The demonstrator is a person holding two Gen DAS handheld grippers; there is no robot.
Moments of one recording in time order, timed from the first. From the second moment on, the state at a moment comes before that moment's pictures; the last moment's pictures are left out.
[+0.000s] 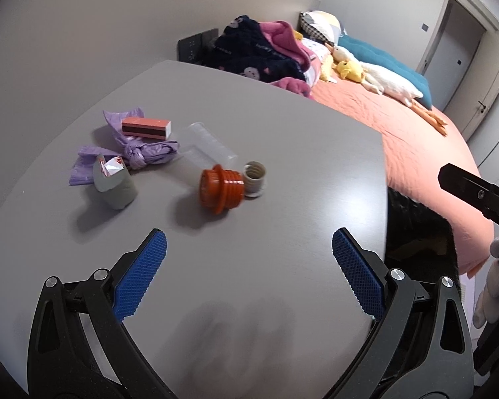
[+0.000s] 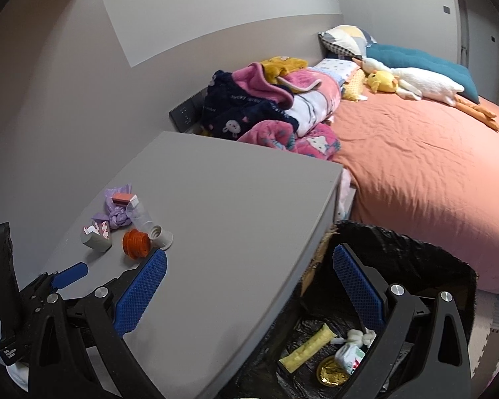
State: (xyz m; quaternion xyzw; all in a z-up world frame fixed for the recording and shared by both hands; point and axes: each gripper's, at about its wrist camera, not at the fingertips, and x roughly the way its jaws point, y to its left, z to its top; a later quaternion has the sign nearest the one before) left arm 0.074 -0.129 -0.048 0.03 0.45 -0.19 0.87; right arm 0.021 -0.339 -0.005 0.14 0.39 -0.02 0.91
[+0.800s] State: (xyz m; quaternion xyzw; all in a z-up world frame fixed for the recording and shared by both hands) left arm 0.139 -0.125 -0.090 0.05 0.47 -0.18 0.86; right arm 0.087 -0.295 -0.041 0.12 0.43 0.00 0.90
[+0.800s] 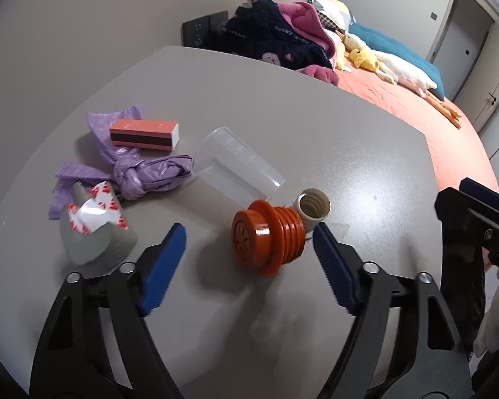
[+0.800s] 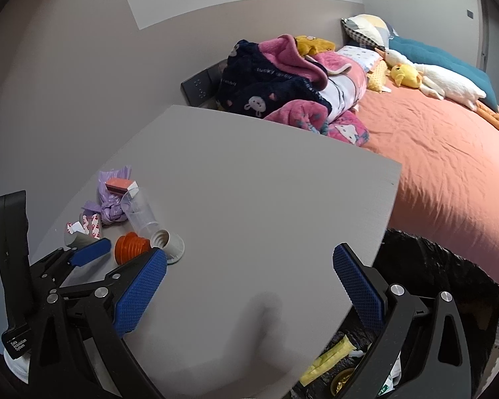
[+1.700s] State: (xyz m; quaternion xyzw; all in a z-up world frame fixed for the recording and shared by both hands) left arm 0.119 -0.081 -0.091 0.03 0.48 -0.17 0.86; right arm 0.126 -0.218 -0.076 0.03 0.45 0.04 0.89
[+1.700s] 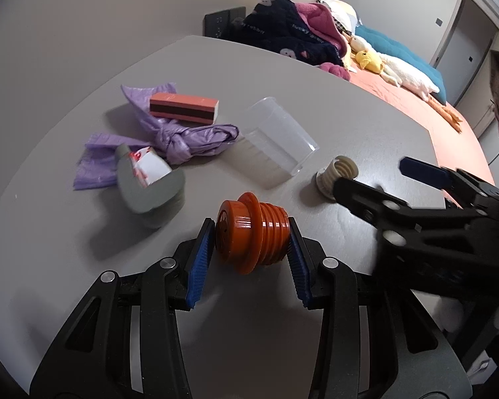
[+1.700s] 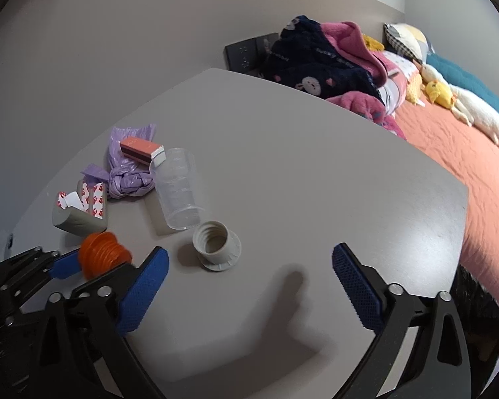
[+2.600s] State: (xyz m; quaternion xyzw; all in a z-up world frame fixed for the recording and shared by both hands) left arm 0.096 -0.093 -0.072 0.03 0.46 -0.19 0.87; right arm 0.100 -0.242 -0.050 0.06 0.44 0.08 0.89
